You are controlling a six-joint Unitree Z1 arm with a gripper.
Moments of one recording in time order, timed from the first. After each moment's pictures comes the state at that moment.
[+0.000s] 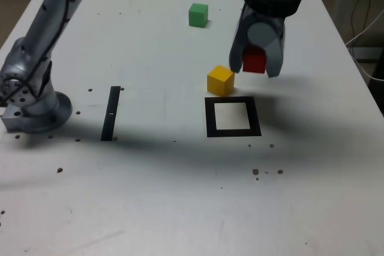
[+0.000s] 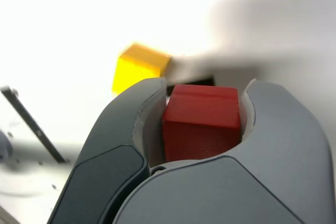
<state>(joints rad) 0.02 2.21 -1.99 1.52 0.10 0.25</state>
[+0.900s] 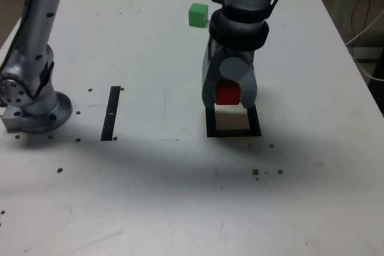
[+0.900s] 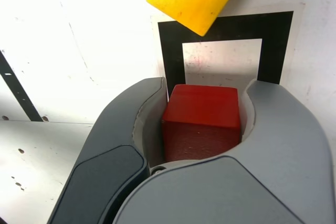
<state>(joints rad) -0.07 2.06 -1.59 1.27 0.01 -0.01</state>
